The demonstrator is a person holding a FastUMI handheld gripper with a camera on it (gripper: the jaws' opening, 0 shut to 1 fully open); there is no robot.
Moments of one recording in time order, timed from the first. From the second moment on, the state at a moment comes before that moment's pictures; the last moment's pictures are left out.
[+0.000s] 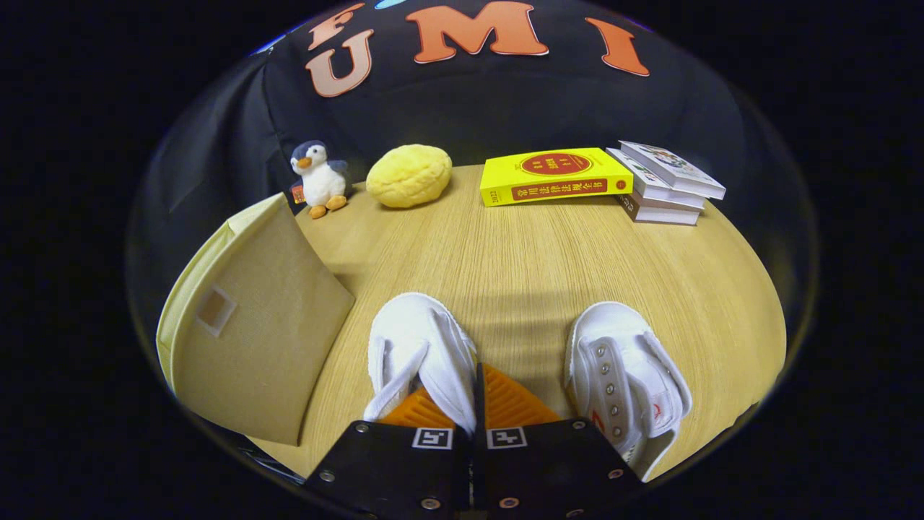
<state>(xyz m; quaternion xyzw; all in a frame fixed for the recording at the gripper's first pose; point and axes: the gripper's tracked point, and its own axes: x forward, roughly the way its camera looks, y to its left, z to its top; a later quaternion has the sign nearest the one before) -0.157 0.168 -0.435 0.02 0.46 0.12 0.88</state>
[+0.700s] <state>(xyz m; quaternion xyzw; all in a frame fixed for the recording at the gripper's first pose) -0.134 0.240 -0.293 0.08 0.48 0.14 0.86</state>
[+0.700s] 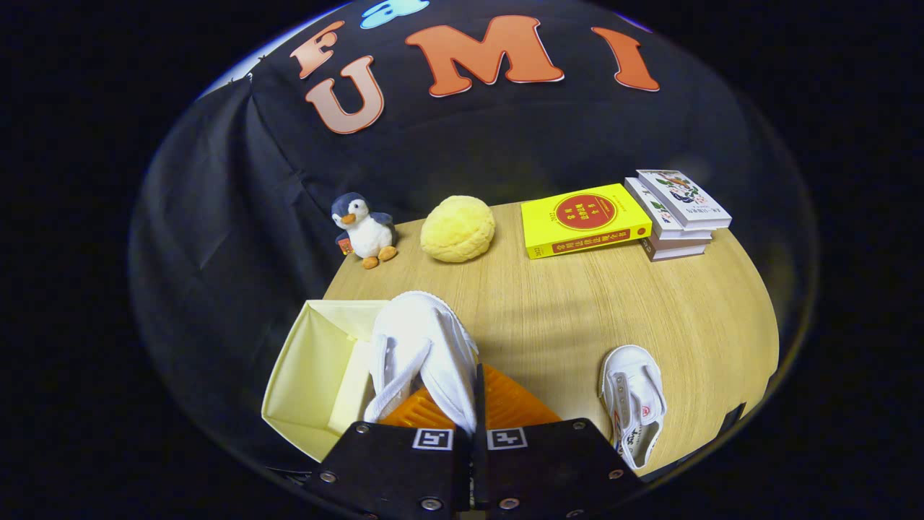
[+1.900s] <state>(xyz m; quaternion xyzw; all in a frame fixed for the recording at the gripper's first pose) -0.181 0.423 -0.370 0.07 0.62 0.06 0.78</state>
